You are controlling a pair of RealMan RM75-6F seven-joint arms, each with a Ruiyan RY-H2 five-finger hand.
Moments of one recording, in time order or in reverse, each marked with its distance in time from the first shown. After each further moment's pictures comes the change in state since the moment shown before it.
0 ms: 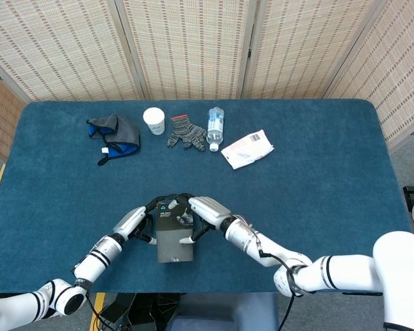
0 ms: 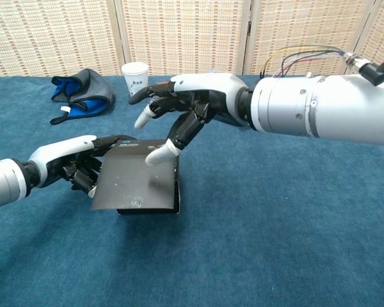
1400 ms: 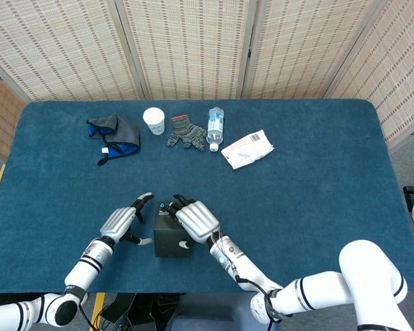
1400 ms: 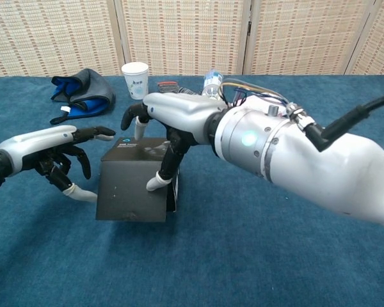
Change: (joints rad) left arm 0.057 0.131 -0.045 -0.301 -0.275 0.067 0.617; right arm -0.016 -0.240 0.013 -0.040 0.185 0.332 -0.846
